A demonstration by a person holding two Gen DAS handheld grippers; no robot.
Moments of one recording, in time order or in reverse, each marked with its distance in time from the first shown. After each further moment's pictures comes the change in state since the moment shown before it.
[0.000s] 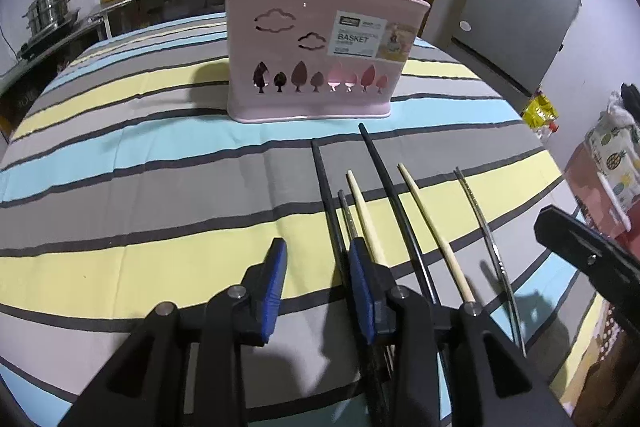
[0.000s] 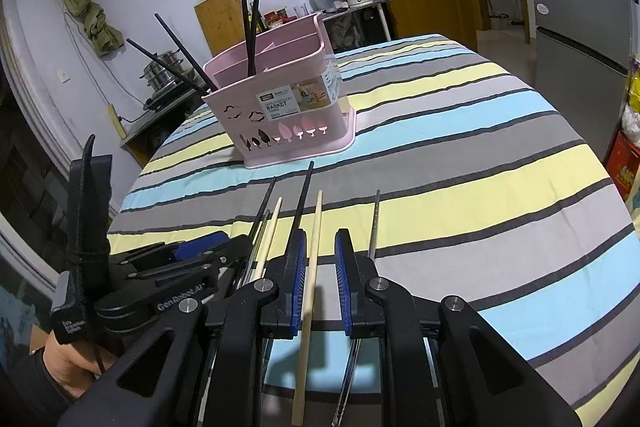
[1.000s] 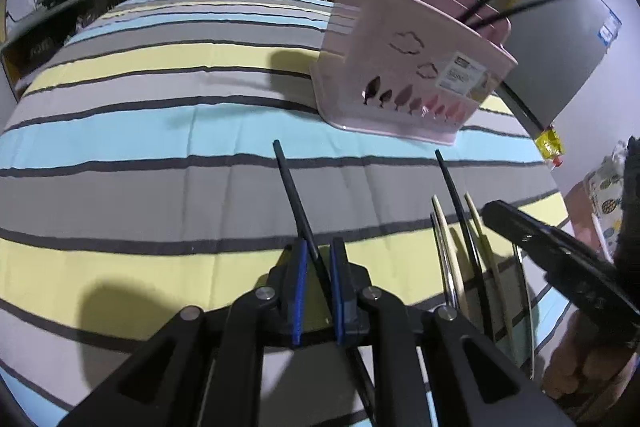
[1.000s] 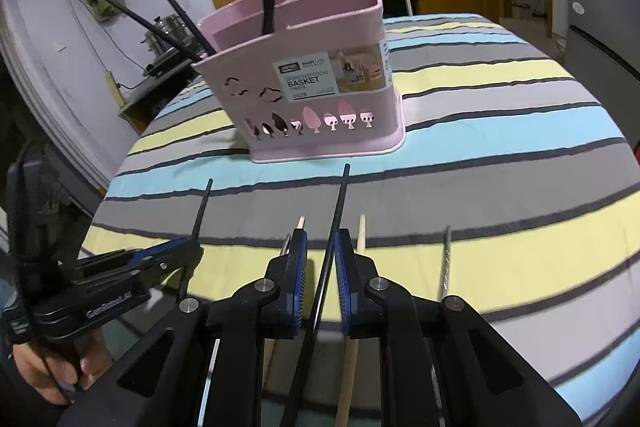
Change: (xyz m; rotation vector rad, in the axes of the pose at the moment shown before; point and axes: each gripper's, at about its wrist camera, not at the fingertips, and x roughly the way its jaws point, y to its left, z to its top) left arm -0.001 0.077 0.010 -0.166 0.045 -0.048; right arm 0.087 0.029 0.030 -0.062 0.135 0.006
